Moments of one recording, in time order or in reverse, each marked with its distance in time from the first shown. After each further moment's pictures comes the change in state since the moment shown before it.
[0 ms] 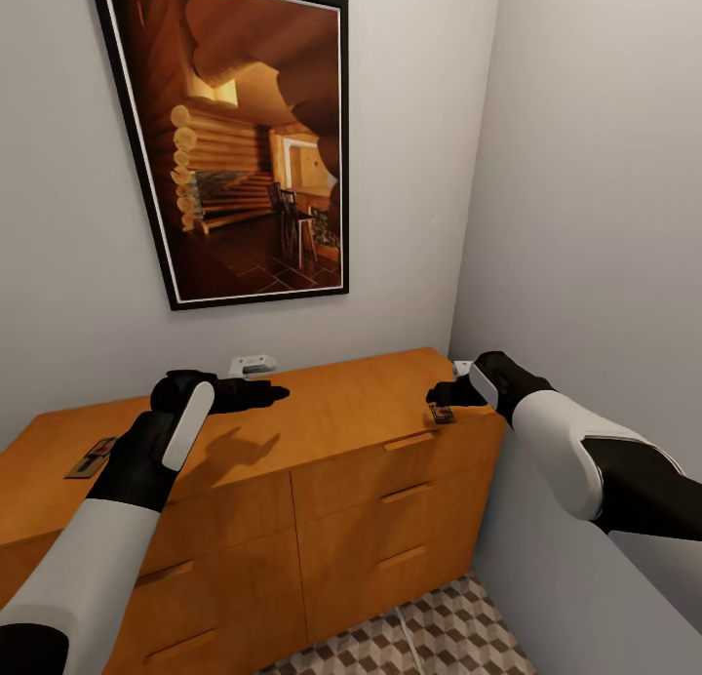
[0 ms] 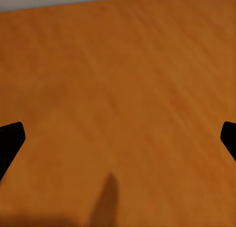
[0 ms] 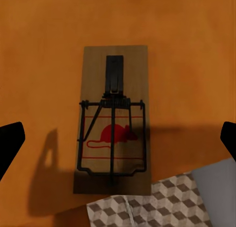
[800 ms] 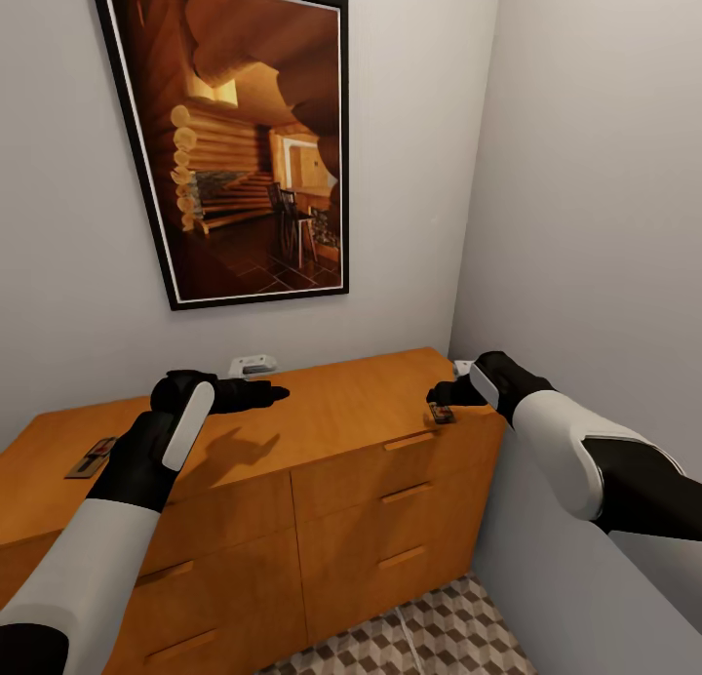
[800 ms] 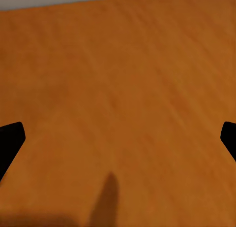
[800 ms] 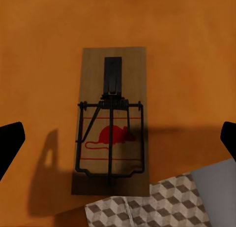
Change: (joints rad) left arm 0.000 0.000 0.000 0.002 0.000 0.000 0.000; right arm 0.000 -0.001 0.001 0.000 0.000 -0.003 0.000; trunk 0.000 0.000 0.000
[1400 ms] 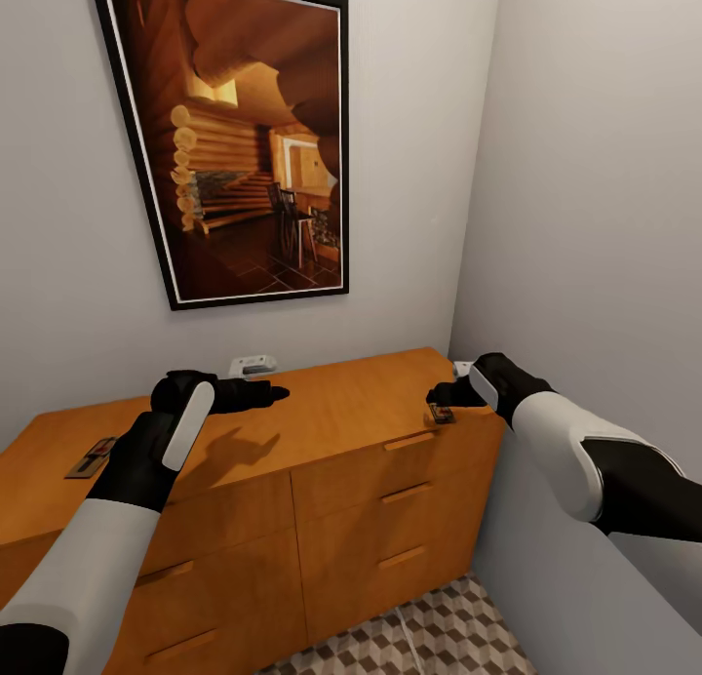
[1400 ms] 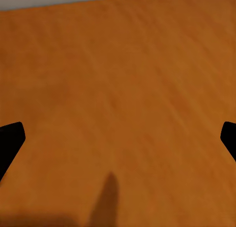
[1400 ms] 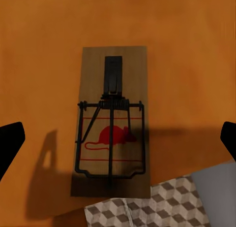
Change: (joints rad) left arm 0.000 0.000 0.000 0.000 0.000 0.000 0.000; right arm 0.005 0.001 0.000 0.002 0.002 -0.014 0.000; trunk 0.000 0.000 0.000
